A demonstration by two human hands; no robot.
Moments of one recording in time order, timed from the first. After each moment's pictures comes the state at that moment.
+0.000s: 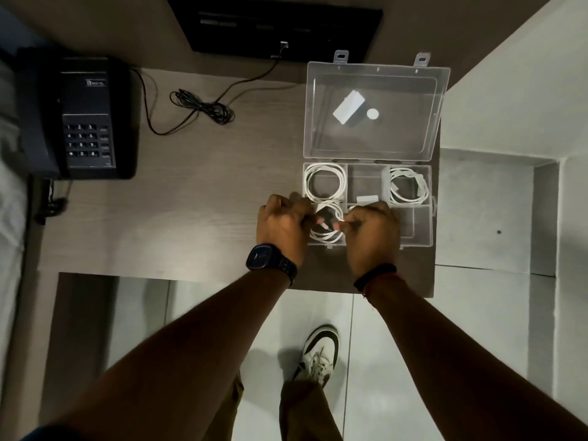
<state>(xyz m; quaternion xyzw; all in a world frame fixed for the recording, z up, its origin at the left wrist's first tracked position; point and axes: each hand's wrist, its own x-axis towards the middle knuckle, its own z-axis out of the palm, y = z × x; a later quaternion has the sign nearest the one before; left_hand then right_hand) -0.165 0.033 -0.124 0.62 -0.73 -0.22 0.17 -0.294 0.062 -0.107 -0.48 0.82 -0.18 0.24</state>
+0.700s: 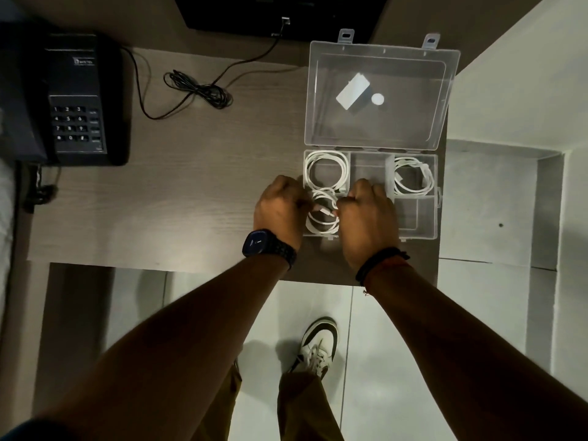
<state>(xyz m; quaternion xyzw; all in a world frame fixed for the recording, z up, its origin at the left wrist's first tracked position) -0.161 0.024 -0.133 0.64 -0.68 -0.30 0.22 -0.288 0.053 -0.100 -0.67 0.73 0.07 0.12</state>
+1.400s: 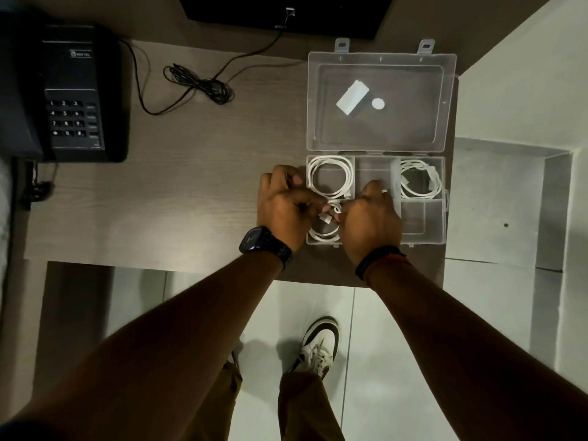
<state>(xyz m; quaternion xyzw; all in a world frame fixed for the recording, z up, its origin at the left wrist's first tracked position) -0.157 0.020 -0.141 0.60 -0.69 -0.31 0.24 -0.285 0.050 -0.116 -0.58 0.79 0.08 0.19</state>
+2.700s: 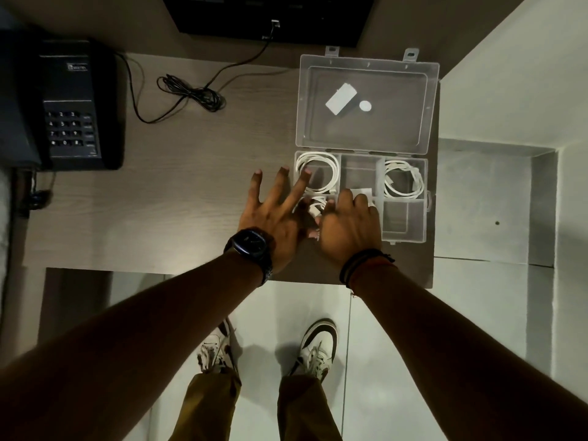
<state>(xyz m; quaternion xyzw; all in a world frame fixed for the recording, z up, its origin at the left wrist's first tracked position) -0.139 0.032 -0.136 0.43 -0.89 -0.03 -0.11 -0.277 0.061 -0.110 -0.66 0.72 0.13 0.18</state>
